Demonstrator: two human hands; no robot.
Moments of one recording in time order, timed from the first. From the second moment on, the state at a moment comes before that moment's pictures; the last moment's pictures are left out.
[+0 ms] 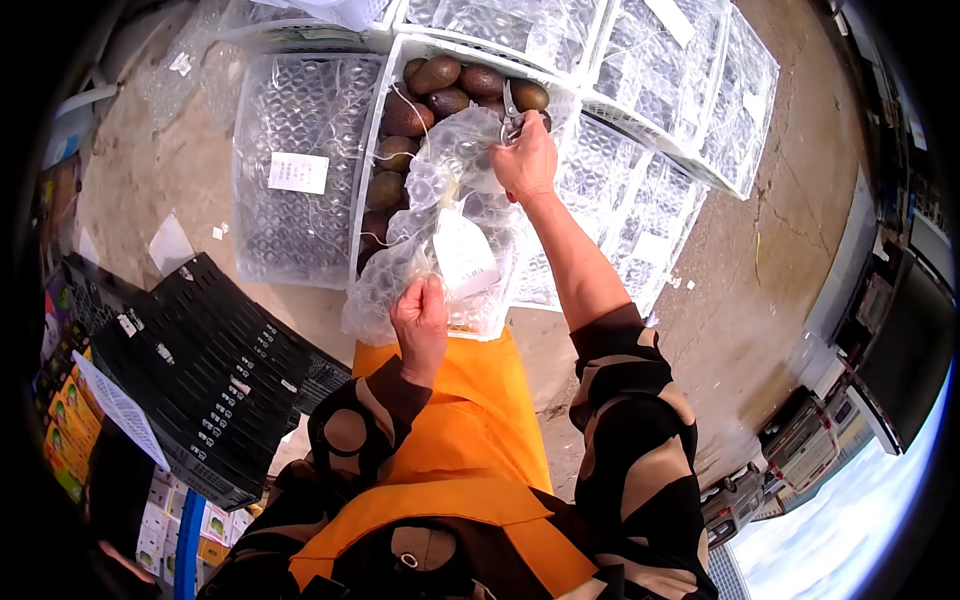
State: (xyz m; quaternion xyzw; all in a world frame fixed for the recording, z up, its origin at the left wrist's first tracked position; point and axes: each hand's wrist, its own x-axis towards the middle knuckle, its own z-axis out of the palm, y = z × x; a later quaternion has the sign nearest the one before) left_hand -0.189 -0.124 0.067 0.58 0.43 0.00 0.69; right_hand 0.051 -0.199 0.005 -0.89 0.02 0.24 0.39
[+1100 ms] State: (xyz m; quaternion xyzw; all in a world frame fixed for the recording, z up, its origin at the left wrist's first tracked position) left_hand -0.095 -0.114 -0.010 0.62 0.59 0.07 0.51; right_hand 0.013 -0.208 0.064 -0.72 -0.03 0.60 0.34
